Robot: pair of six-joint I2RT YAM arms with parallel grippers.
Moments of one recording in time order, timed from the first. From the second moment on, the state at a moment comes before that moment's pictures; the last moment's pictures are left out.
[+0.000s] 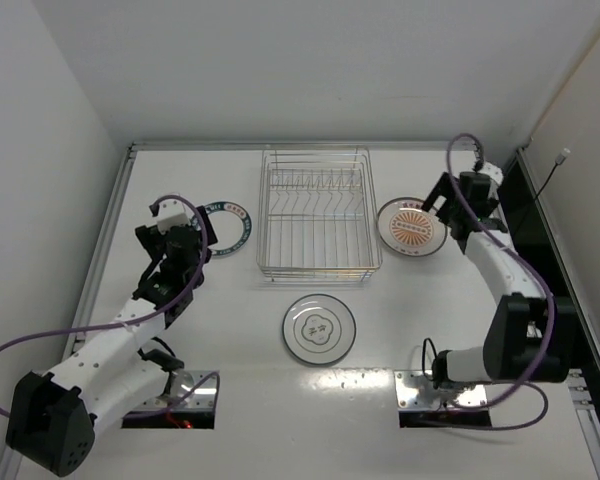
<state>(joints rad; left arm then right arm) -0.40 0.90 0.54 0.12 -0.79 -0.25 -0.04 1.36 0.89 -0.14 0.27 0.39</state>
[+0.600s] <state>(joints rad) -0.41 0.89 0.55 0.03 -0.74 -0.31 -0.45 1.75 0.82 -0.08 -0.42 0.63</state>
